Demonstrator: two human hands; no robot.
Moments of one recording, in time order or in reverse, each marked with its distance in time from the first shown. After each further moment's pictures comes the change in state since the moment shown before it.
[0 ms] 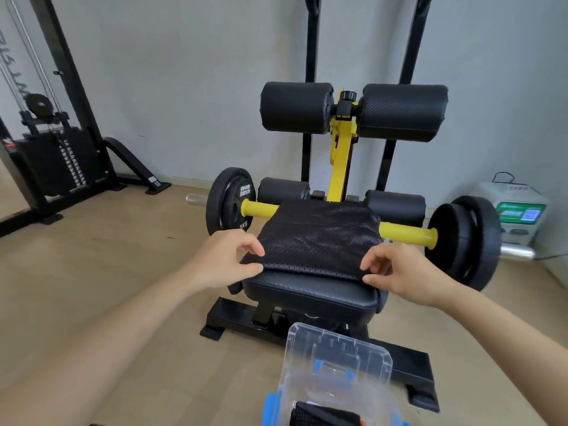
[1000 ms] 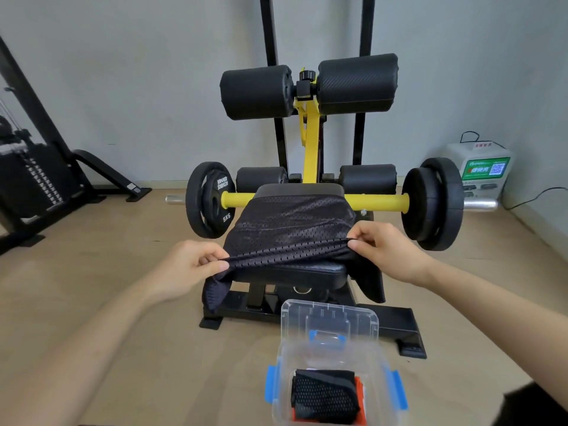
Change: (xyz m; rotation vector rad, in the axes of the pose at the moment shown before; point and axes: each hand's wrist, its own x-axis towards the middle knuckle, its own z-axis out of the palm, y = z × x) left_hand -0.041 0.001 -0.009 -0.143 -0.143 -0.028; right_hand -0.045 0.001 0.009 0.259 0.116 0.067
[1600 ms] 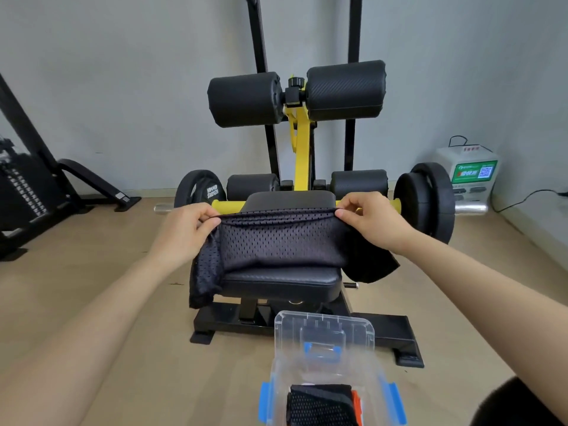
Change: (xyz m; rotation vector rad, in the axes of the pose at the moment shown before) left_hand 0.073 0.021 -0.012 0.240 0.398 0.045; right_hand 0.058 -0.004 -0.023 -0.054 0.223 -0.051
